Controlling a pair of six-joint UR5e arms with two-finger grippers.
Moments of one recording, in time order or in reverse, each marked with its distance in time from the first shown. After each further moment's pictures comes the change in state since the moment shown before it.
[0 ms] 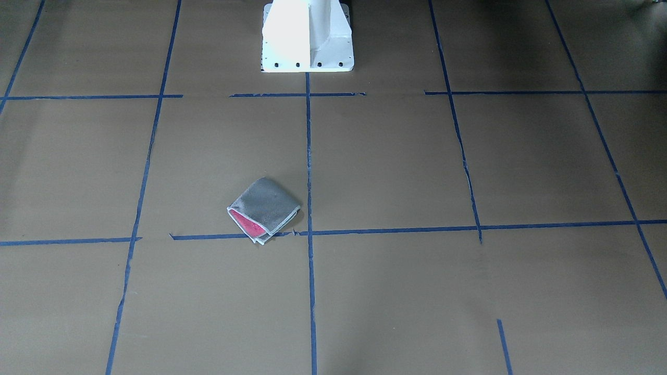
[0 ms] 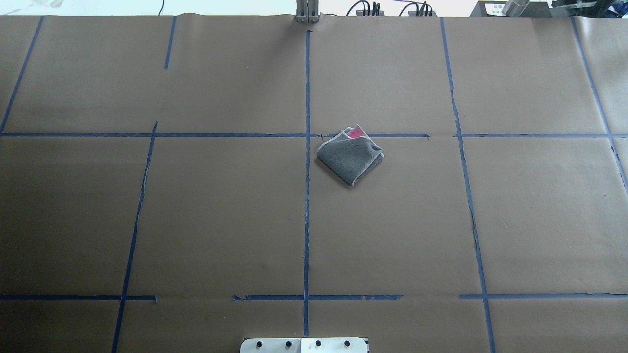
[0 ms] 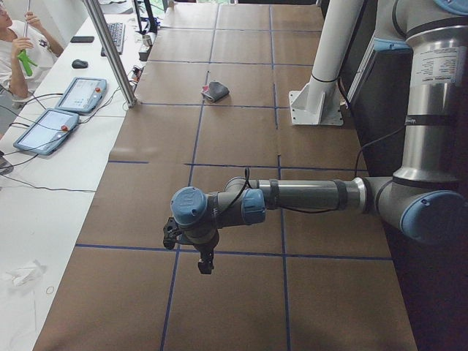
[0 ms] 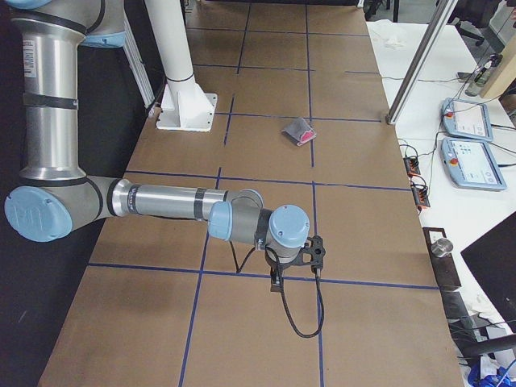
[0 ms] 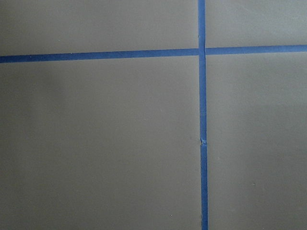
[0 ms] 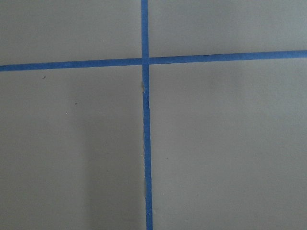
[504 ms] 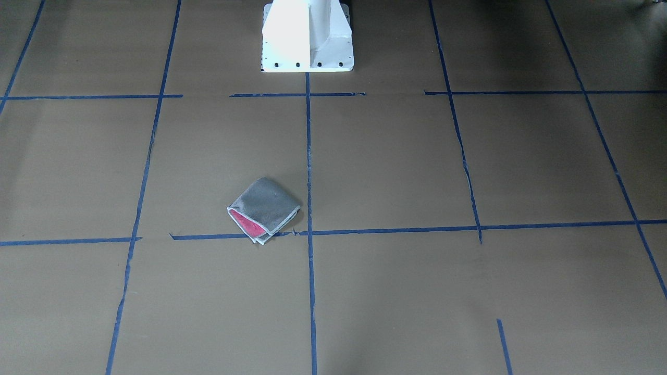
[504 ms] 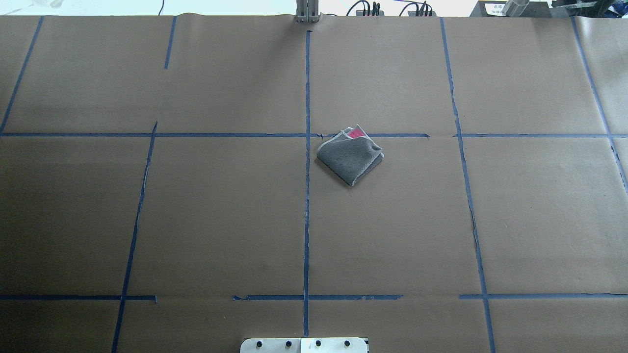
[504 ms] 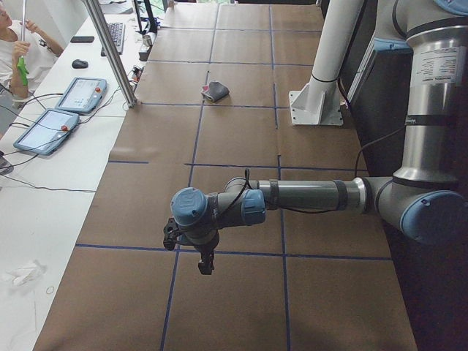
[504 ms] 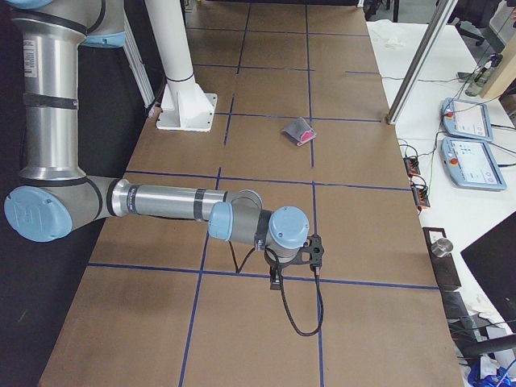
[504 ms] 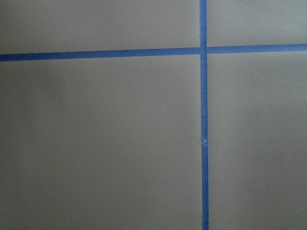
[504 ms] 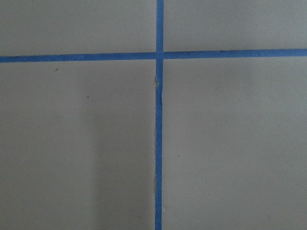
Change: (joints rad) left arm 0.000 0.000 0.003 0.000 0.001 0.001; right arm -0.011 -0.008 -0.001 -0.001 0.047 -0.046
